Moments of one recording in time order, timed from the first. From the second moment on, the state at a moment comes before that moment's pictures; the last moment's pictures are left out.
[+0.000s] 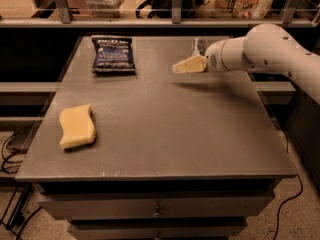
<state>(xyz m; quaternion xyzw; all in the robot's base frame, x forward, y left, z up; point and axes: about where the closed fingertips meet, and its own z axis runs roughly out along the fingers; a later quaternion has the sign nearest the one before) 0.742 -0.114 0.864 -0.28 0.82 0.14 0.48</state>
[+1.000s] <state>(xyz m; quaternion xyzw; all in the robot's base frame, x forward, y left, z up) 0.776 -0.106 0.847 -0.24 0.82 0.12 0.50</state>
